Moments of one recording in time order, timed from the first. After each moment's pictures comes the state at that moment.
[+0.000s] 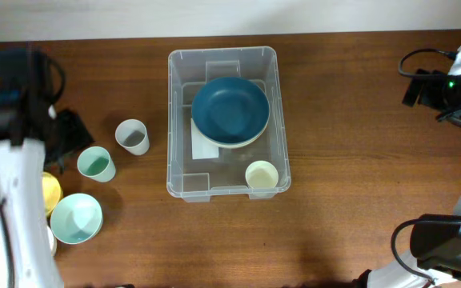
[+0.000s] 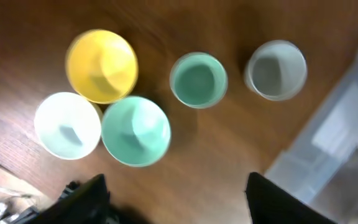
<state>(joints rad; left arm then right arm) 0.16 1.51 1.82 -1.58 -0.21 -0.41 -0.34 1.81 2.08 -1.54 -0.02 0.13</state>
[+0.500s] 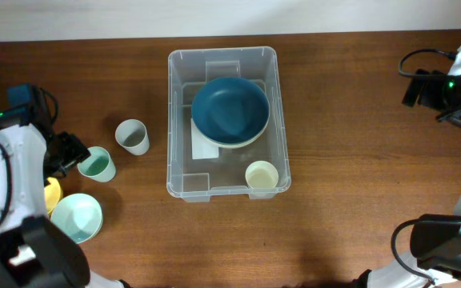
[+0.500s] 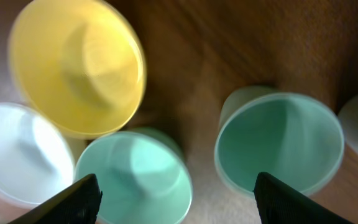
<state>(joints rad) 0.35 1.73 1.44 -1.18 -0.17 -0.35 -0.34 1.81 2.08 -1.54 -0.02 0.13</state>
